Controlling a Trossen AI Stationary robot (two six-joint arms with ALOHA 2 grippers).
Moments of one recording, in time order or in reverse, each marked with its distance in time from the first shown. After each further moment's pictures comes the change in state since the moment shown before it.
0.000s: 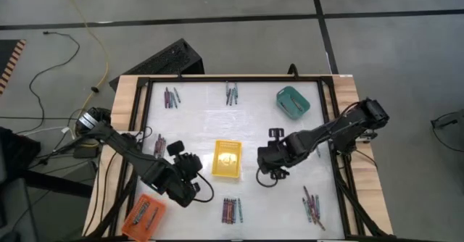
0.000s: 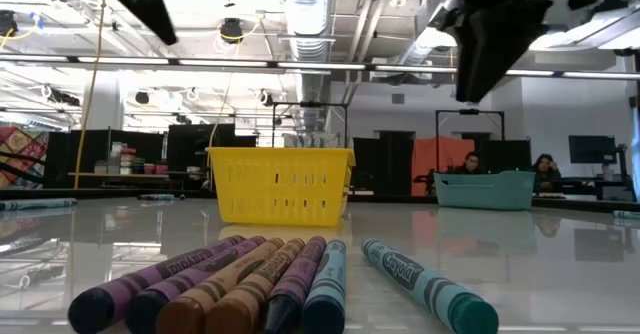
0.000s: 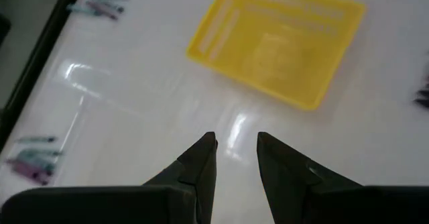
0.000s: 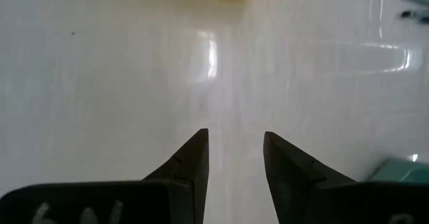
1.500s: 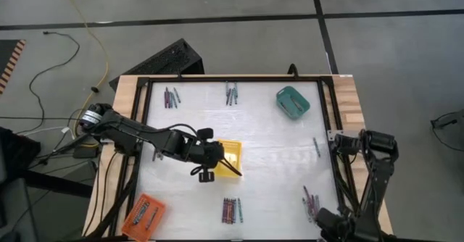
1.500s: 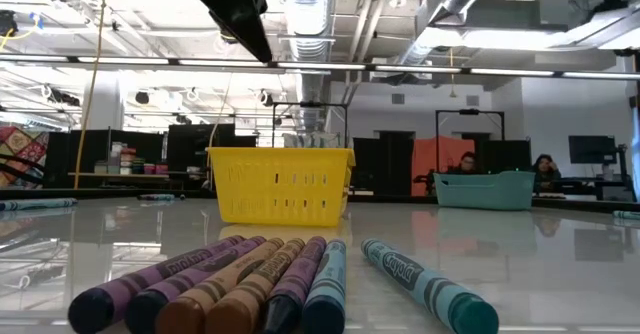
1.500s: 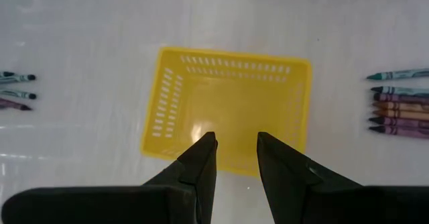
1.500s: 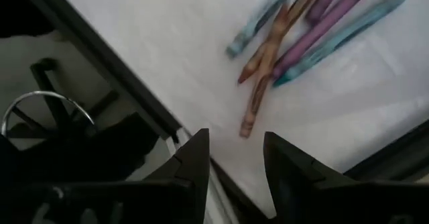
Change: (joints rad) left arm 0.304 0.001 0.000 0.344 0.358 0.587; right arm 0.894 0.313 0.064 0.083 -0.231 1.689
